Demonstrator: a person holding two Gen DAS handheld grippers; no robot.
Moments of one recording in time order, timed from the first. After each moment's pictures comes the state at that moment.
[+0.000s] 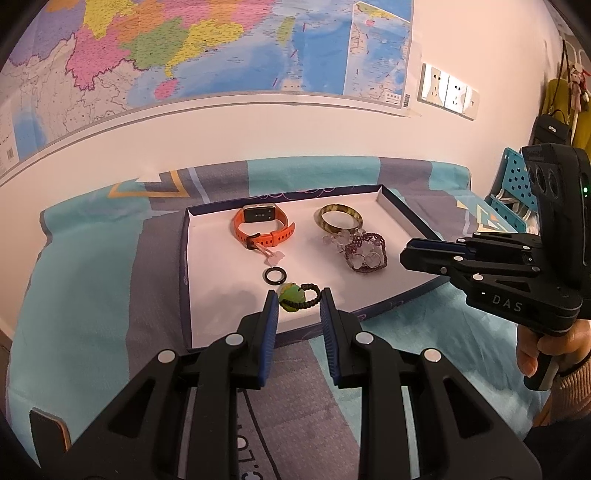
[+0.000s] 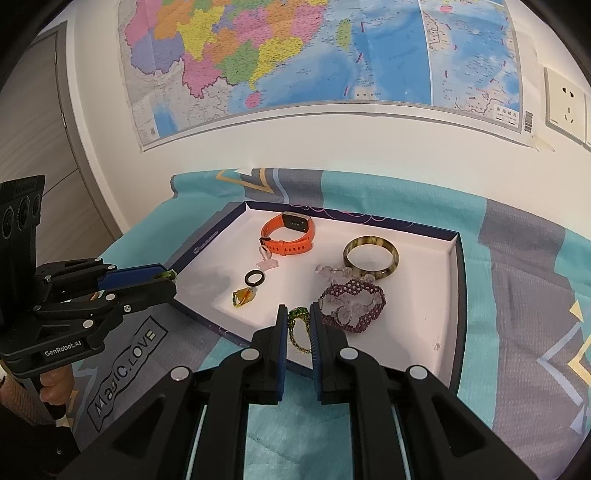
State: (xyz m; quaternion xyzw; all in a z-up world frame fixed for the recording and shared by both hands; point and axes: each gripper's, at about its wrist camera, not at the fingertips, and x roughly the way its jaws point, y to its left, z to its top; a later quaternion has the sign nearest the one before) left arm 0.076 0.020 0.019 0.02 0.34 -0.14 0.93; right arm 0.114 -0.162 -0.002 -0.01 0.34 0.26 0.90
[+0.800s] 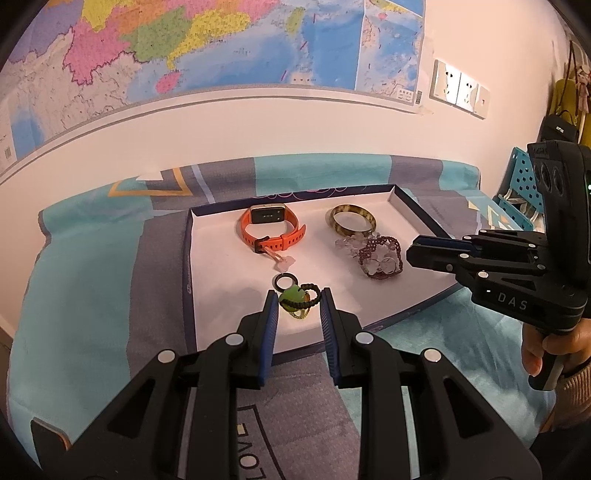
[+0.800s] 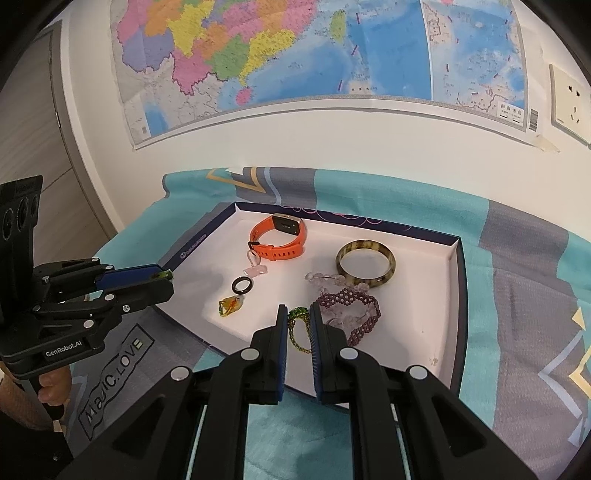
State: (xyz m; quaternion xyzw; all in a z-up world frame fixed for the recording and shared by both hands) left arm 0.096 0.021 0.015 0.02 0.35 -0.13 0.93; right arm 0.133 -0.157 -0.006 -0.02 0.34 0.26 0.90
